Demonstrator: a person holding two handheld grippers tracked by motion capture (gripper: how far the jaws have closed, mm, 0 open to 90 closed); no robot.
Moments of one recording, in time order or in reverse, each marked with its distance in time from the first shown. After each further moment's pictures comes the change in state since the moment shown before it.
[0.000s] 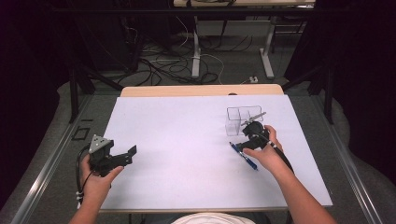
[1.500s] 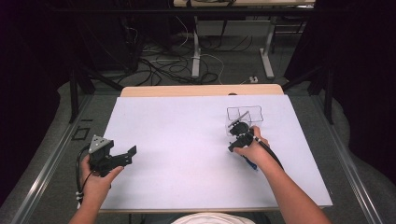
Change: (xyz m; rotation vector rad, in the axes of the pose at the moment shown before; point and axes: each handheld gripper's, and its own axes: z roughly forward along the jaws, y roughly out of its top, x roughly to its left) left arm 0.001 -0.001 0.000 0.008 -0.002 0.001; right arm 0.012 0.017 0.045 0.124 0.079 -0.015
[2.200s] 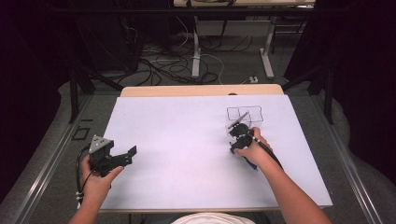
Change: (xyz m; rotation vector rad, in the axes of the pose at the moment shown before) left arm 0.000 0.000 0.001 0.003 0.000 0.001; right arm 0.001 0.000 -0.001 0.112 -0.030 0.015
